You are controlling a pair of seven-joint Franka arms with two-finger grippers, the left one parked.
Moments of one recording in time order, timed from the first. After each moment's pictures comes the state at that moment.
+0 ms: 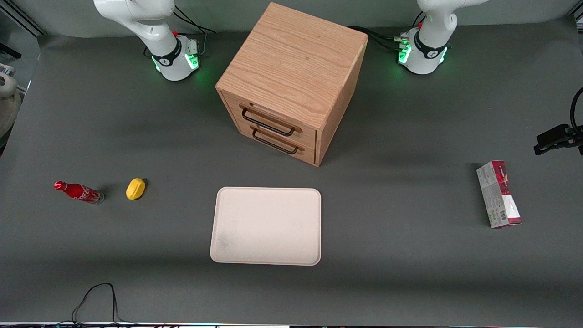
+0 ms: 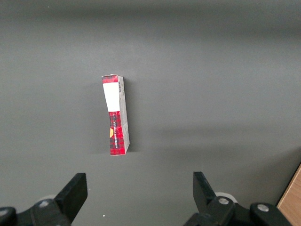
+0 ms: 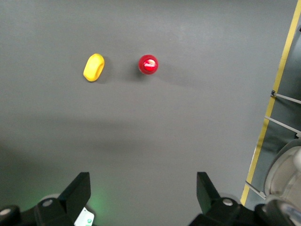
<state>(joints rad) -0.04 0.02 -0.35 -1.53 -0.14 1.49 -0.49</state>
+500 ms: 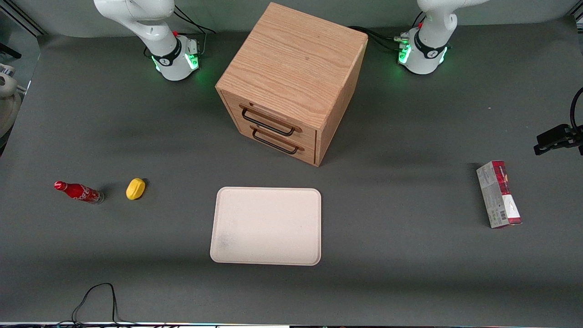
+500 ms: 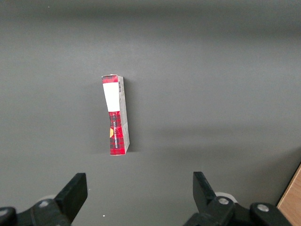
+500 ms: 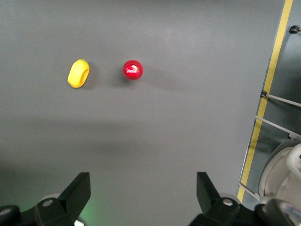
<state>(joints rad) -0.05 0.06 -0.38 -1.53 -0.13 1.57 -0.51</state>
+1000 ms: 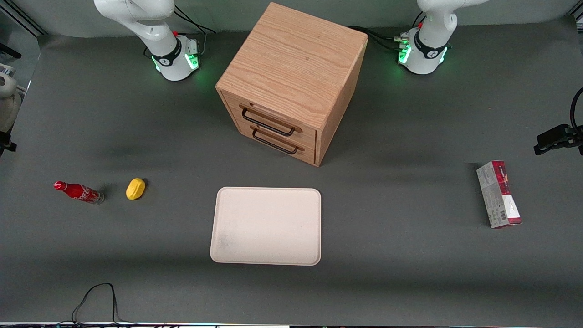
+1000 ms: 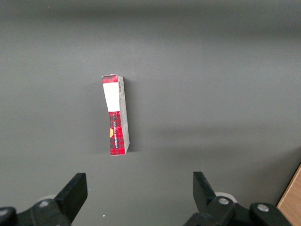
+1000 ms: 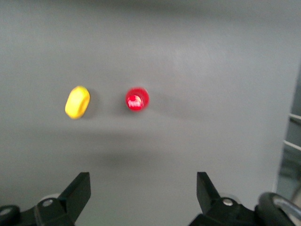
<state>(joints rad) -0.05 0.13 -0.40 -1.72 0.00 1.87 -0.51</state>
